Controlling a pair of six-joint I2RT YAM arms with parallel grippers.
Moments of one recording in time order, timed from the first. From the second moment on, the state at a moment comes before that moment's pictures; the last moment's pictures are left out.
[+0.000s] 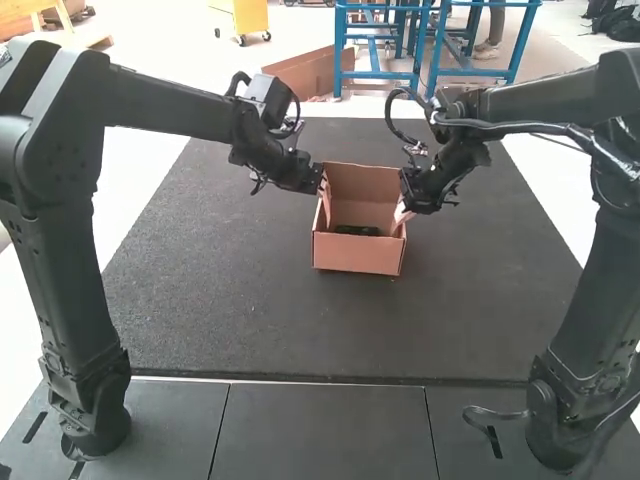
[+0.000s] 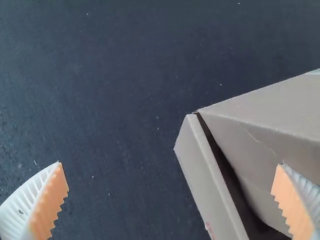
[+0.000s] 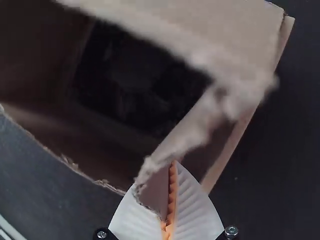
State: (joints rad) left arm -0.44 1.78 1.32 -0.38 0.05 -0.08; right arm 0.34 1.73 1.28 -0.76 -0.32 0.00
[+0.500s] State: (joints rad) left arm -0.43 1.66 1.32 -0.63 0.06 0.00; right arm 0.40 1.74 1.27 -0.77 -0.20 0.01
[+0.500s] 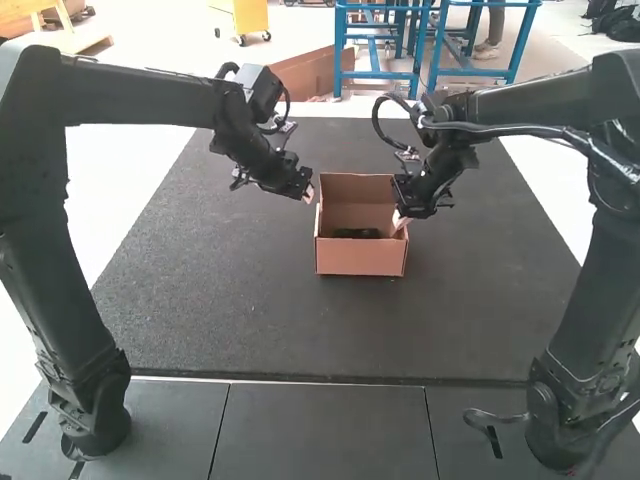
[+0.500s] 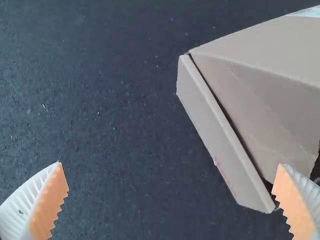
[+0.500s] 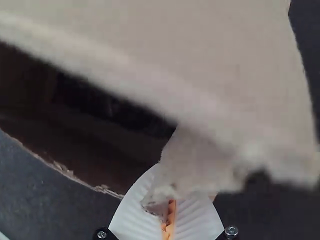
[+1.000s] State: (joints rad) left arm -0.32 1.64 1.46 -0.75 0.06 0.11; right arm 0.41 1.69 1.28 -0.87 -0.12 0.03
